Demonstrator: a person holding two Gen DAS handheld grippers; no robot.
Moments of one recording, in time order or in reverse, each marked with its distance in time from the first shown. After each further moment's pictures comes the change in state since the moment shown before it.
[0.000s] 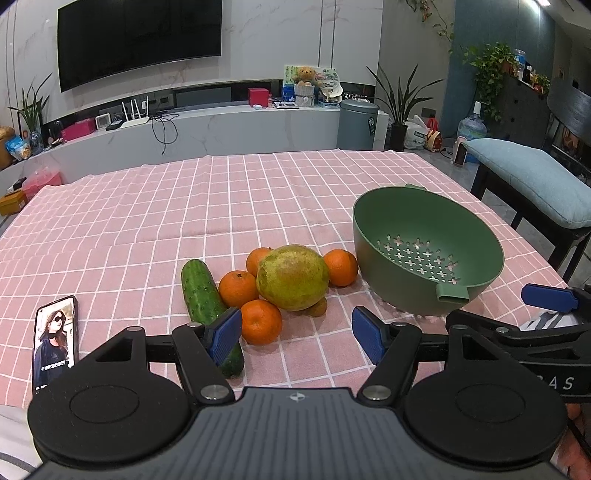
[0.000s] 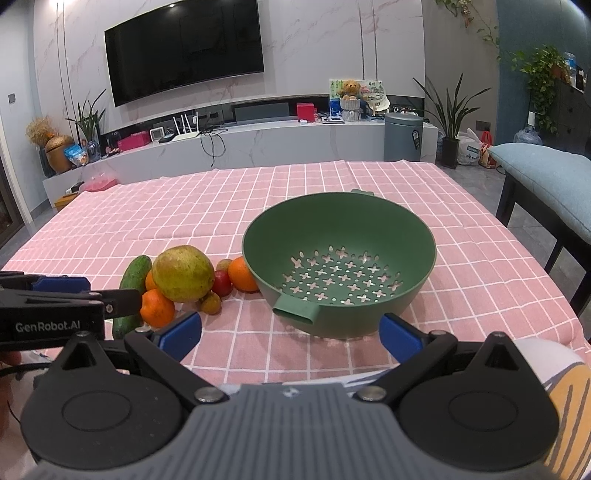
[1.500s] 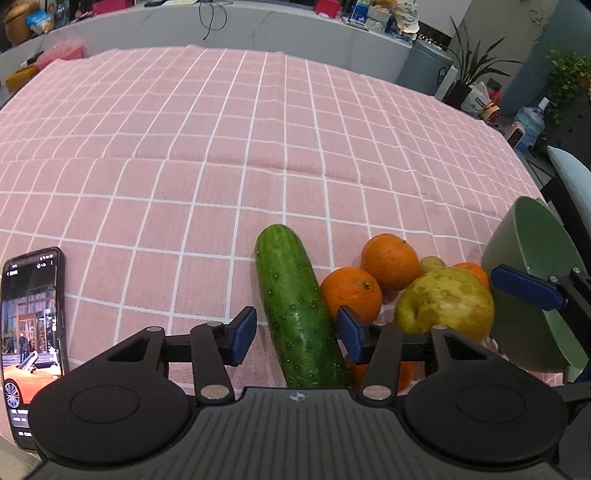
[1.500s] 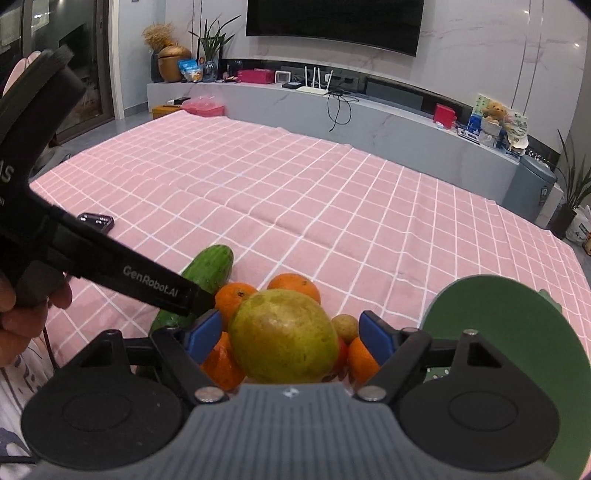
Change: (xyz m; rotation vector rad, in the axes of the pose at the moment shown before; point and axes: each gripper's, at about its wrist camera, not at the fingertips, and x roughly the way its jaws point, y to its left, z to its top) left arm 0.116 0.118 0.032 -0.273 0.335 -0.015; right arm 0.131 0.100 0.053 -0.419 0.114 0.257
